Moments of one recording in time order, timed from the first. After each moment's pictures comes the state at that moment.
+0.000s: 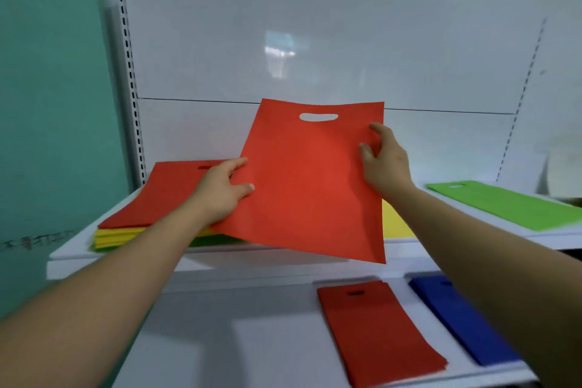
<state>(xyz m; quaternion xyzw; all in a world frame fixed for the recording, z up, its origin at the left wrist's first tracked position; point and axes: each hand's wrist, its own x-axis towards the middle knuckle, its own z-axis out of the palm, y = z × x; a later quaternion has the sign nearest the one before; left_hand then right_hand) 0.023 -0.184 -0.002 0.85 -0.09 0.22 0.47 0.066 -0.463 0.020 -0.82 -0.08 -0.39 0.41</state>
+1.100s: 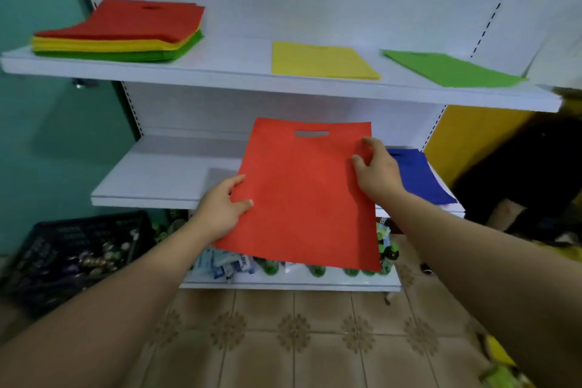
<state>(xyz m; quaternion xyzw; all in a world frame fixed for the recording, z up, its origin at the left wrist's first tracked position) -0.194 -0.429 -0.218 0.85 0.09 0.06 0.52 -0.097 -0.692 -0.194 -0.91 -0.03 -0.12 0.39</state>
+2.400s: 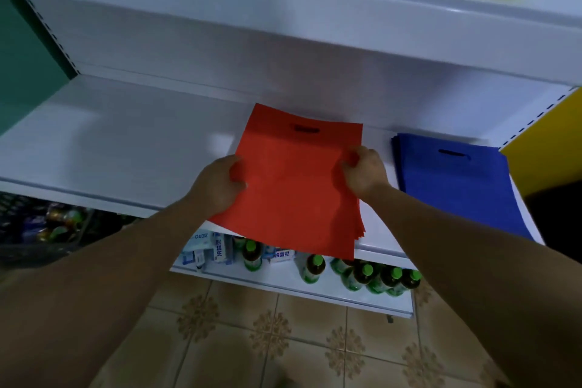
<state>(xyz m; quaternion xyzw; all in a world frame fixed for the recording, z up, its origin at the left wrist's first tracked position) 0.089 -0.450 -0.377 0.93 0.16 -0.02 0.34 0.210 -0.700 -0.389 -0.94 -0.06 0.06 0.33</state>
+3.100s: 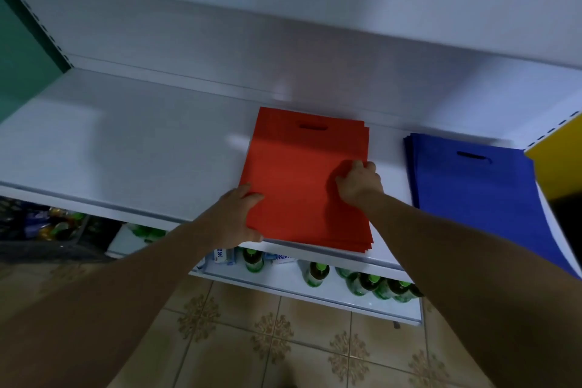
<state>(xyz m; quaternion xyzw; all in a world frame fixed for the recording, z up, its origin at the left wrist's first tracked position) 0.092 -0.463 -0.429 0.96 0.04 -0.19 0.20 0.238 -0.686 -0.434 -0.97 -0.02 0.17 0.19</state>
